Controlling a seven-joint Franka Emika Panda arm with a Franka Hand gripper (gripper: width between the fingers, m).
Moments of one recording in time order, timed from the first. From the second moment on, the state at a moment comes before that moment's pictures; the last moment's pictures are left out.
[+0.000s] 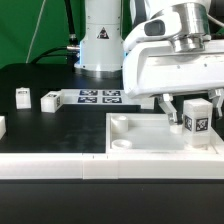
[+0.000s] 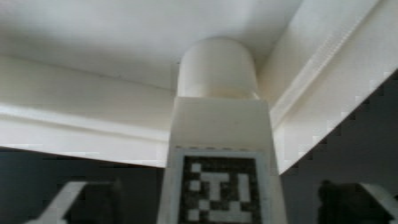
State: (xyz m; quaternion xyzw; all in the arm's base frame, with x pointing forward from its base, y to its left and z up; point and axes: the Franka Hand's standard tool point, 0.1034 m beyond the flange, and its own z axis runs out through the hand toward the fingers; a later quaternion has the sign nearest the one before) arm 0.626 0.114 0.065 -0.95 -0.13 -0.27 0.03
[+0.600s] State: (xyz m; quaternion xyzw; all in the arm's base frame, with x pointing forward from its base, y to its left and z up) arm 0.626 0.114 0.065 -0.95 -0.13 -0.27 0.03
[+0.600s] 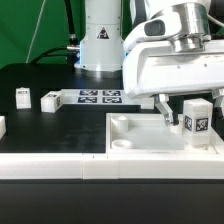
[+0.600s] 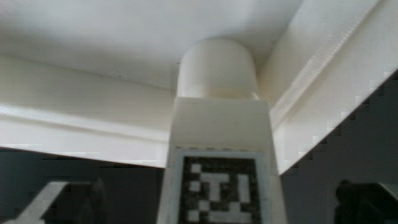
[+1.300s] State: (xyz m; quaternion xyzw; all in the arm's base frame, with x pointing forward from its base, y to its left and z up) arm 0.638 0.111 0.088 -0.97 -0.14 -0.20 0.04
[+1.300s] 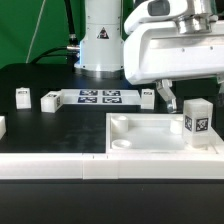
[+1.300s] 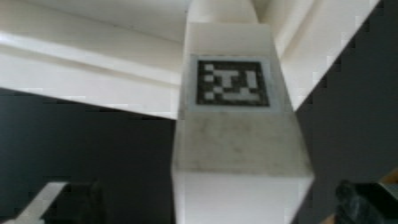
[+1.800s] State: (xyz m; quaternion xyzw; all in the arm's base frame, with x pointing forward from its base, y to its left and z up) arm 0.631 0.118 0.087 -0.99 -0.14 -0.01 0.06
